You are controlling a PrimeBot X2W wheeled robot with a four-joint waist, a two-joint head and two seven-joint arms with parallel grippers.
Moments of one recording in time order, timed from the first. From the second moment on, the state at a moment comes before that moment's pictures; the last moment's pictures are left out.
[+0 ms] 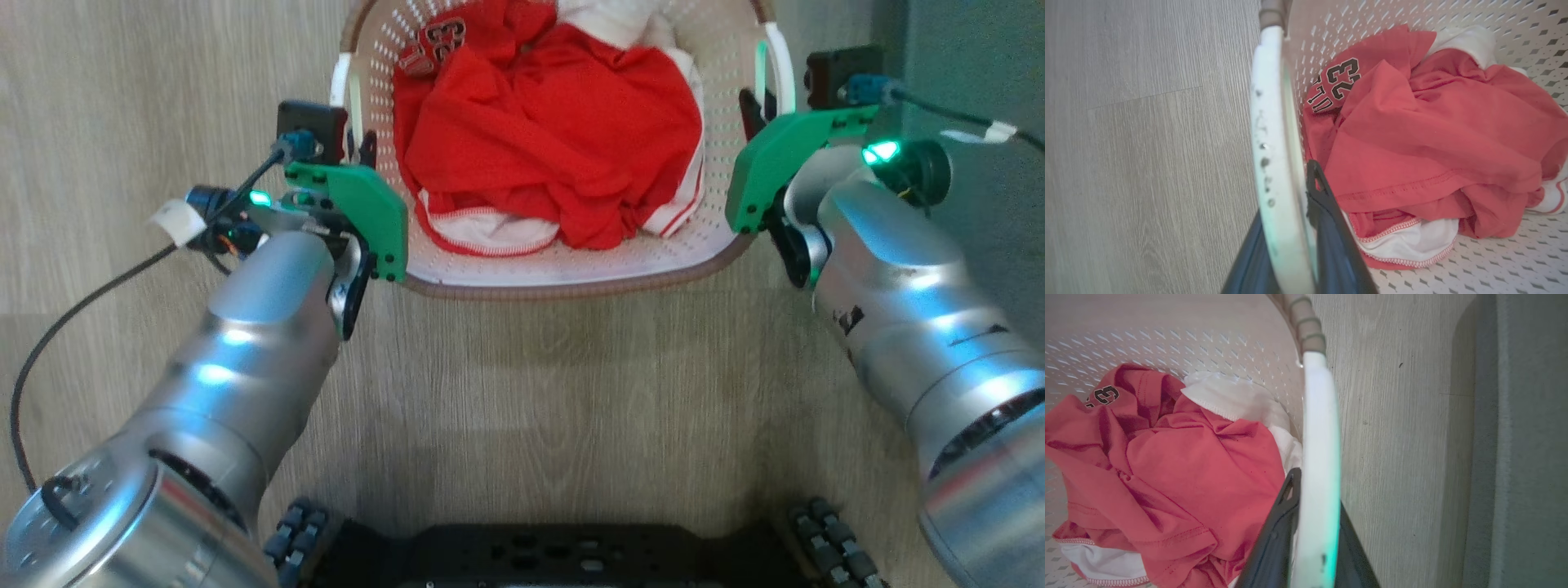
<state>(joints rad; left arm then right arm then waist) -1.02 0.02 -1.01 1.27 -0.88 0.03 -0.25 -1.11 -0.07 0.83 1.30 0.85 0.13 -0.24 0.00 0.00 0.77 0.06</state>
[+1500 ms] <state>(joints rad) -1.05 0.03 -0.87 1.18 -0.77 0.08 -0.26 -1.17 -0.07 0.45 1.23 0.45 0.13 -0.26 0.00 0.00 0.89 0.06</state>
